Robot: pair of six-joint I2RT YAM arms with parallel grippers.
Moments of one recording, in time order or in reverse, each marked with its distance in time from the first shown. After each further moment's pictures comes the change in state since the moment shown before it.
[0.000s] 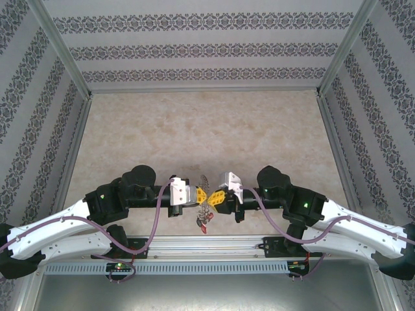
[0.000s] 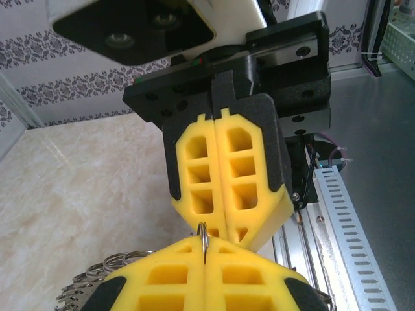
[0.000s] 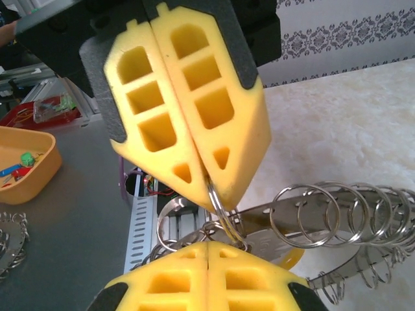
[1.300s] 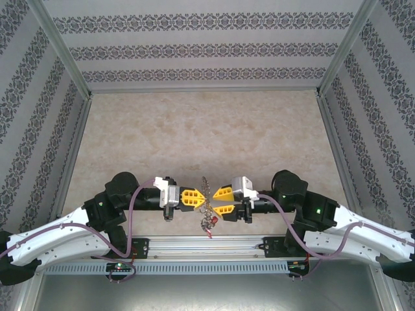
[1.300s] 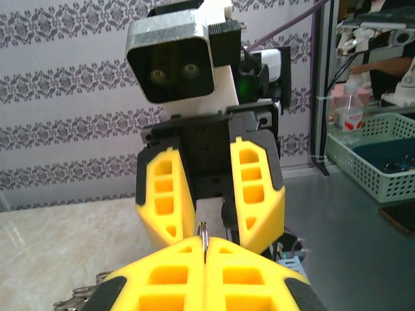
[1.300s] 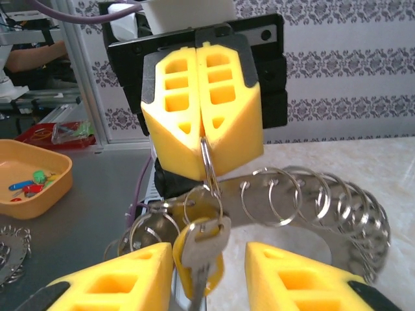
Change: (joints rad) left arm 0.026 -0.111 -0.170 0.404 0.180 -0.204; right arm 0.046 -0.113 -0.018 0.093 -0.010 -0.073
